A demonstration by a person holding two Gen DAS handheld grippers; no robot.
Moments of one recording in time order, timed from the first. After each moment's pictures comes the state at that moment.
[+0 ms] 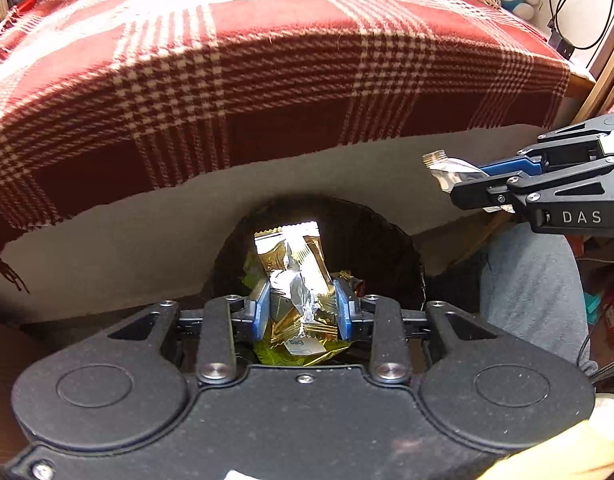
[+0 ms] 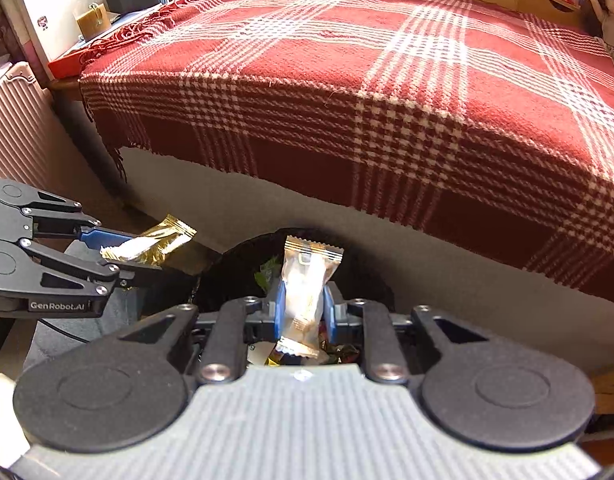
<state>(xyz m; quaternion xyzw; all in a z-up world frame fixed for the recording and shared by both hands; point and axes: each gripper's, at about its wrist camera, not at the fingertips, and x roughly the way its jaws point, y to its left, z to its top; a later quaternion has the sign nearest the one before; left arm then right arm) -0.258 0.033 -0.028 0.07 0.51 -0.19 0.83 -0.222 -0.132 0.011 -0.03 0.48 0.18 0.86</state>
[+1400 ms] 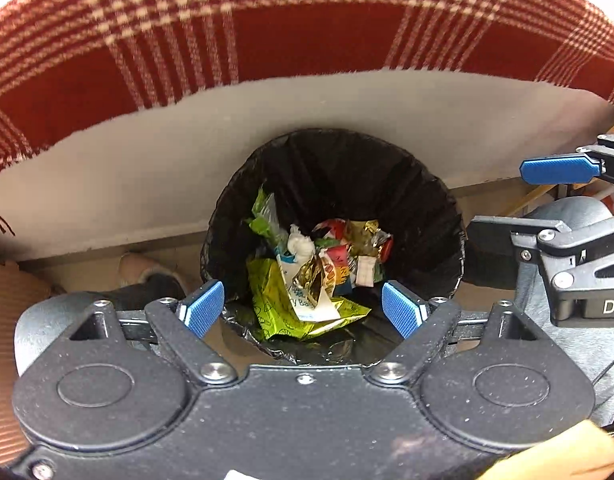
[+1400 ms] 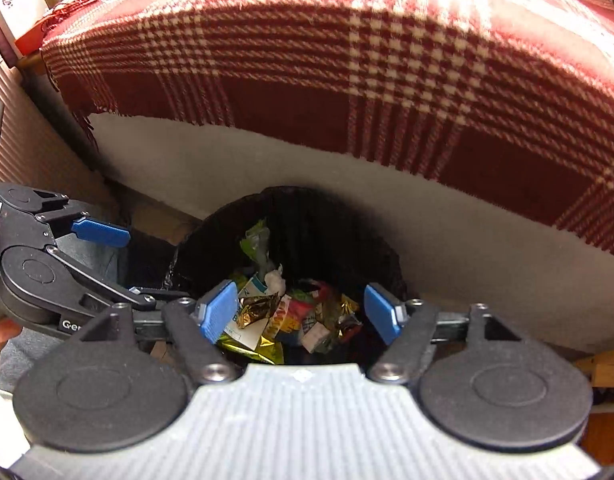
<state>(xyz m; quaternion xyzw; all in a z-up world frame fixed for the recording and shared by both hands) -0.225 0.013 -0.094 0.07 0.61 -0.12 0.78 -0.203 -0.123 -0.043 -0.02 0.54 0.15 0.83</state>
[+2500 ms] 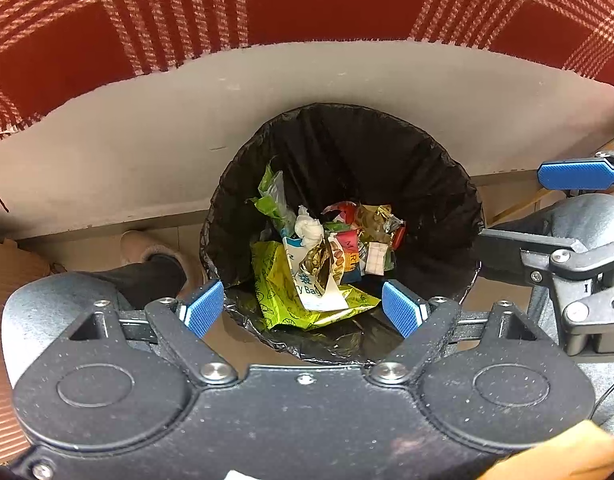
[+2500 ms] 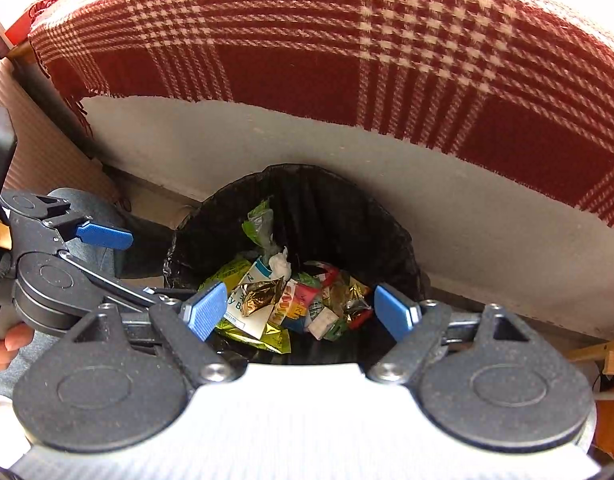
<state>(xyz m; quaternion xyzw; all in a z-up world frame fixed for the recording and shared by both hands) -0.222 0.012 -0.120 0.06 0.63 -0.10 0.77 -0.198 -0.115 -0.064 -0.02 0.56 0.15 0.81</state>
